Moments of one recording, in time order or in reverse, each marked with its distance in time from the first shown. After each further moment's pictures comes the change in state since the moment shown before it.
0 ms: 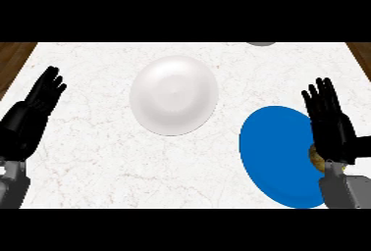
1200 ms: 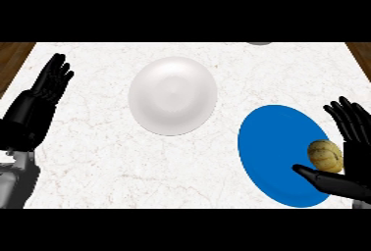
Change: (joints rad) left arm -0.075 -0.058 0.011 -0.007 -0.049 -0.028 -0.025; right arm 0.228 -0.040 0.001 -0.314 0.165 0.040 -0.243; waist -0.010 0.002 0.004
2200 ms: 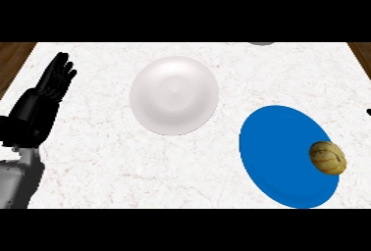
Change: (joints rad) left arm -0.020 -0.028 0.015 0.039 -0.027 -0.022 -0.027; right arm 0.112 -0.625 -0.080 -0.127 0.108 0.365 0.618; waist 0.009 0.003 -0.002
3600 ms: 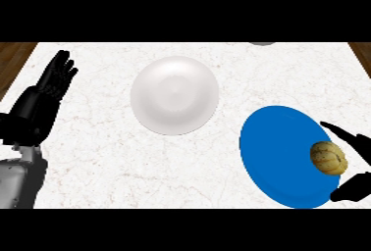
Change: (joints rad) left arm -0.015 -0.083 0.077 -0.024 -0.082 -0.074 0.048; right arm -0.212 0.290 0.123 0.397 0.487 0.144 -0.002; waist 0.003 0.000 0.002
